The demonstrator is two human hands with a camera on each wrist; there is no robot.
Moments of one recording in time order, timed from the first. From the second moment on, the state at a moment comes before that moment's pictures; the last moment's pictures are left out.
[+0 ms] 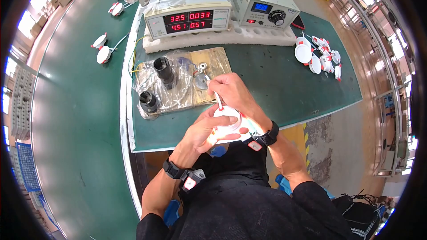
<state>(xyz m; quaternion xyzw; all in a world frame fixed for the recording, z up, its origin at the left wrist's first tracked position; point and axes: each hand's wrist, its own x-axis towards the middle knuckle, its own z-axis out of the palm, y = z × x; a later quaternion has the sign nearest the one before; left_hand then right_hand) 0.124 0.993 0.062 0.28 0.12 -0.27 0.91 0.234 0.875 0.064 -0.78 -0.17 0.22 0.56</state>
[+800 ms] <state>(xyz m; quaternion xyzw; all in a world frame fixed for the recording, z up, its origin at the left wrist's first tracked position) 0.125 0.994 0.059 0.30 0.10 -0.28 0.91 0.231 0.875 0.067 -0.77 -0.16 0.23 0.57</state>
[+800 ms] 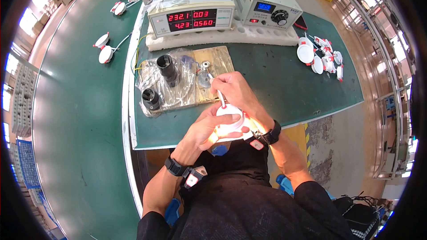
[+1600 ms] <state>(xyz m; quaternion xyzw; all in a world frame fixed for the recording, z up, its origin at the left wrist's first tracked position) -0.029 1.067 0.109 0.84 0.24 0.14 0.47 0.230 0.836 0.043 -0.72 -0.22 0.31 0.59</state>
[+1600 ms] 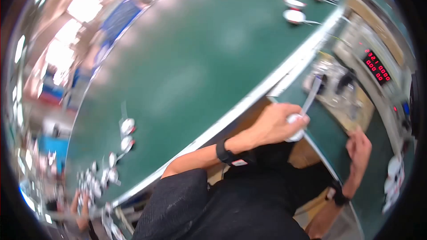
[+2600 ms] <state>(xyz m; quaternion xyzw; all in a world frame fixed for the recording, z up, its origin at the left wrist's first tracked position) 0.197 1.369 0.052 0.96 0.24 0.10 0.06 0.174 0.772 0.127 -0.77 -0.01 0.18 0.62</state>
